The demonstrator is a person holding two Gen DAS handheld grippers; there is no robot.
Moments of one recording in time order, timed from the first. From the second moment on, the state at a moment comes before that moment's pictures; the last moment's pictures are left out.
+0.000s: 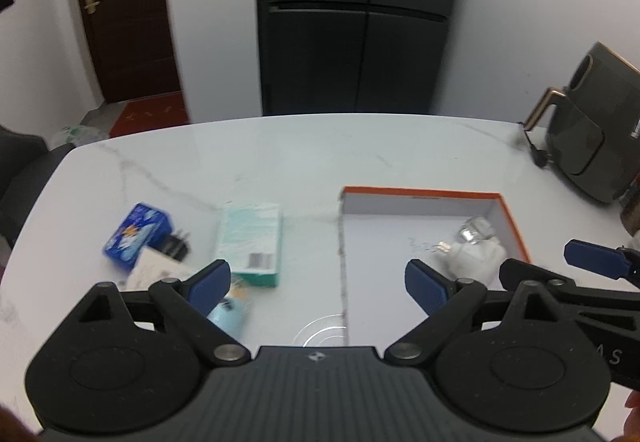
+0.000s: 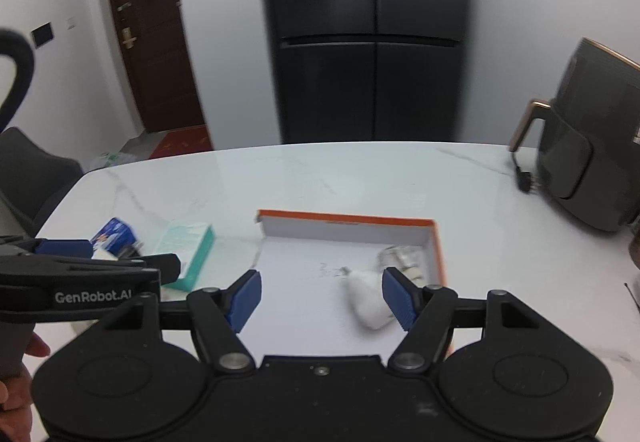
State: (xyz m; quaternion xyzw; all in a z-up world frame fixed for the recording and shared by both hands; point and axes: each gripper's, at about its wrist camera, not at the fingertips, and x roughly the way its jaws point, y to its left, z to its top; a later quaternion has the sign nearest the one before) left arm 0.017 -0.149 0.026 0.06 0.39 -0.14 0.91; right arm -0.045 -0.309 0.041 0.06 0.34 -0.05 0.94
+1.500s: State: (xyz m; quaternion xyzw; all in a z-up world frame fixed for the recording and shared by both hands) left arm 0.007 0.026 -0.006 -0.01 0.44 -0.01 0.90; right arm -0.014 -0.165 0.006 0.02 0.39 0.06 0.92
